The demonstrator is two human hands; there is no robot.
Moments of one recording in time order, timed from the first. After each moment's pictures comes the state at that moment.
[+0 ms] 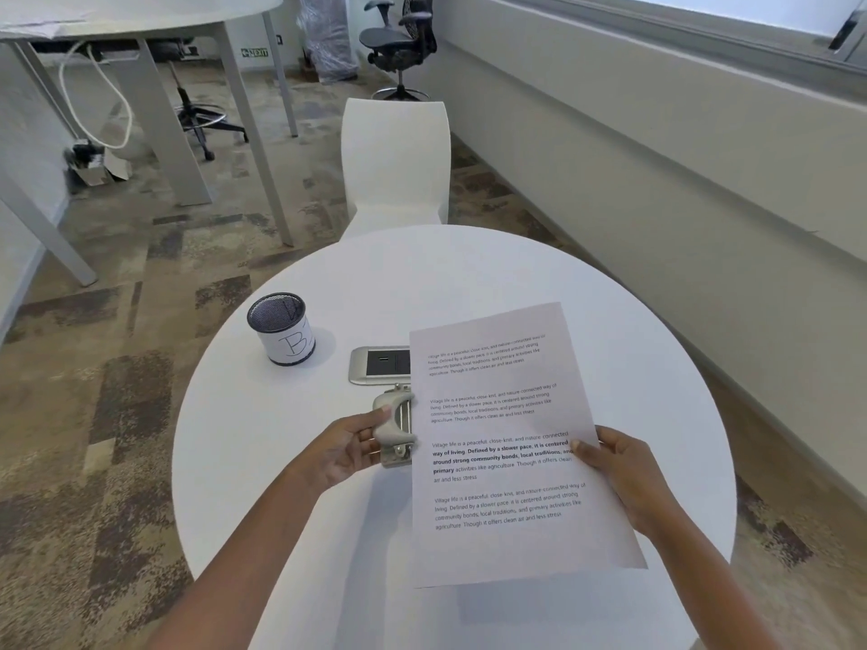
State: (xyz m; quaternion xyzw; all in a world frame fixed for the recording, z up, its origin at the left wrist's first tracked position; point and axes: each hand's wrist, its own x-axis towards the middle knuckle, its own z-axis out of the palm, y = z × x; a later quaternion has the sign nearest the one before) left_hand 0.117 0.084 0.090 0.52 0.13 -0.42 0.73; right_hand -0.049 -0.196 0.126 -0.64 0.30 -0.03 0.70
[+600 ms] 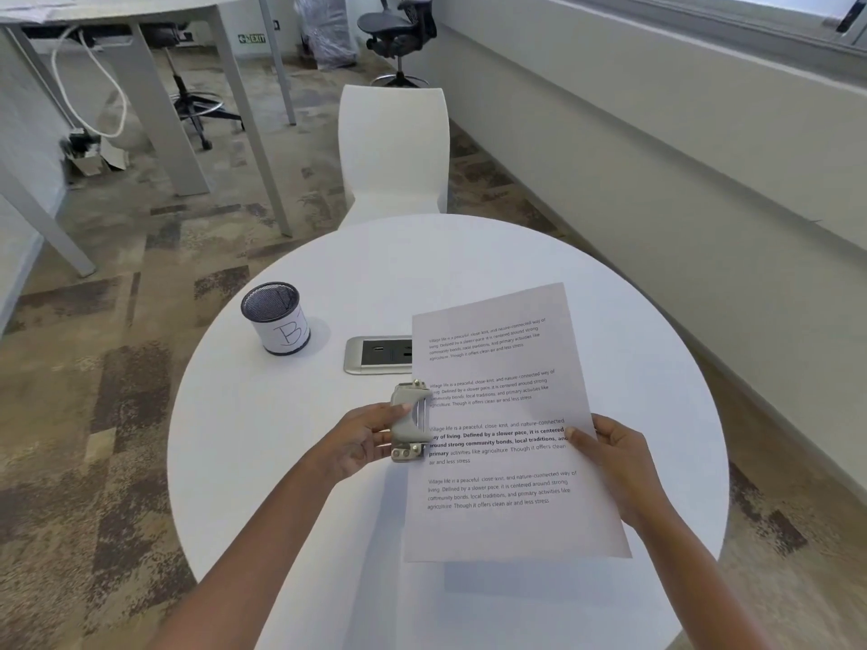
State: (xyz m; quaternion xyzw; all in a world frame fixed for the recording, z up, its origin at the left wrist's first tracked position) left_hand 0.107 0.064 0.082 0.56 0.08 -0.42 0.72; right_hand -0.053 -0.192 0.129 -0.66 0.29 -0.07 0.69
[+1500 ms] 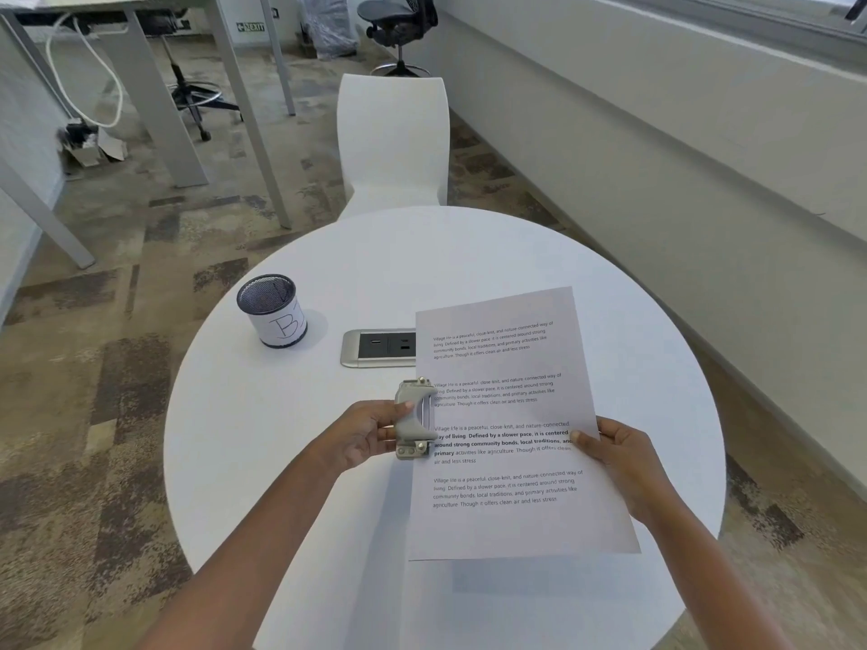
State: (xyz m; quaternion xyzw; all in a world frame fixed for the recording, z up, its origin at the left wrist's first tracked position) left_hand 0.103 0.051 0.089 0.57 0.10 -0.42 0.69; right_hand -0.057 -0.210 0.120 -0.62 0.31 -0.02 0.72
